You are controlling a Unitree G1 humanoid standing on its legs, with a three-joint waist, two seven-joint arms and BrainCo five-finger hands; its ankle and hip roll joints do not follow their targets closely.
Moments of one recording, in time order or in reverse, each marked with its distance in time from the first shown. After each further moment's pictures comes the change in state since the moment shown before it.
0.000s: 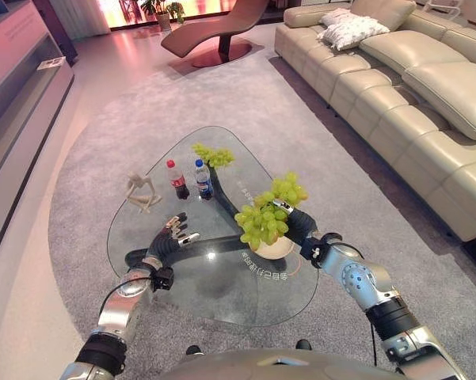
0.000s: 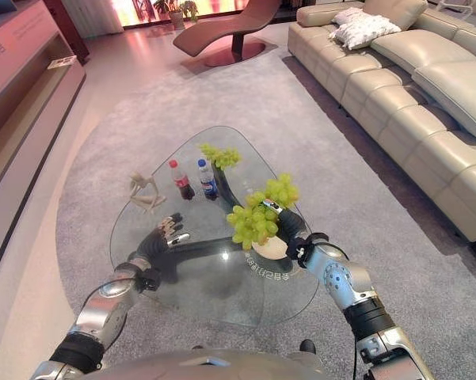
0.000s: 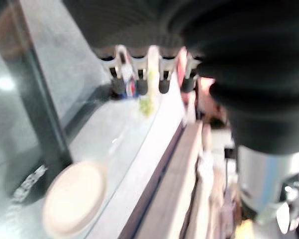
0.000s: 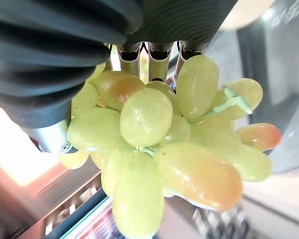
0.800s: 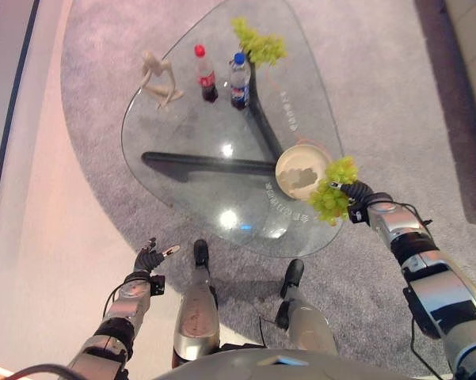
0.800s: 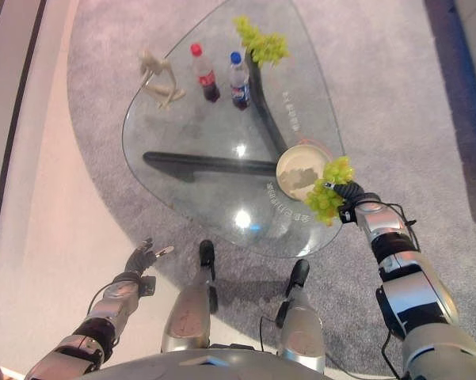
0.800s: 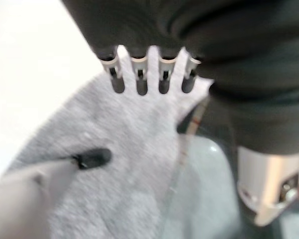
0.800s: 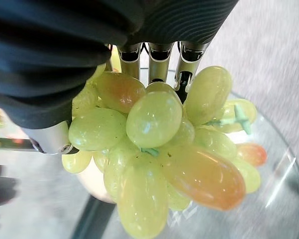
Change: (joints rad) left arm -0.186 -0.036 -0.003 0.570 0.074 -0.065 0.205; right arm -0.551 -0.227 0.032 0.742 -0.599 -0.121 -0.067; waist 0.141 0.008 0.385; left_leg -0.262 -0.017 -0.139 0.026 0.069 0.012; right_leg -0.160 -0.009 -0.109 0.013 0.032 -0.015
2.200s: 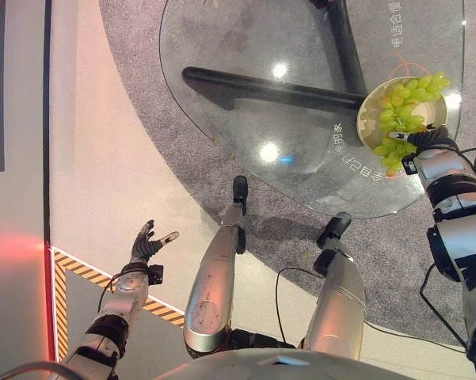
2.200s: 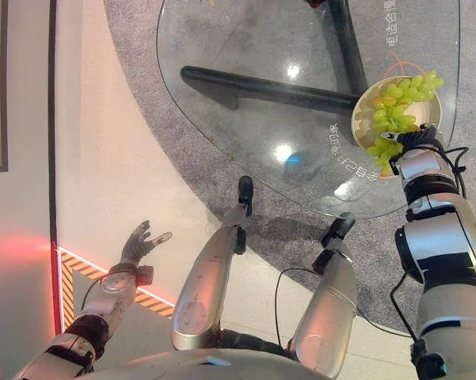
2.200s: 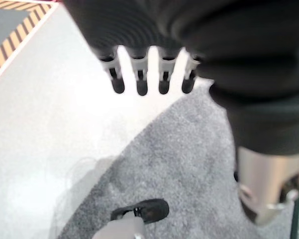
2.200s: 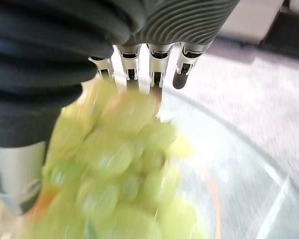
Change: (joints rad) left arm 0.015 0.056 -0.098 -0.117 -0.070 -0.075 0.065; right arm -0.276 -0.119 0.036 0.254 -0.194 0.061 -0.372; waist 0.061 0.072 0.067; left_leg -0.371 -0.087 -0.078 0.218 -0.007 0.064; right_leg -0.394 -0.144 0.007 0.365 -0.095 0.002
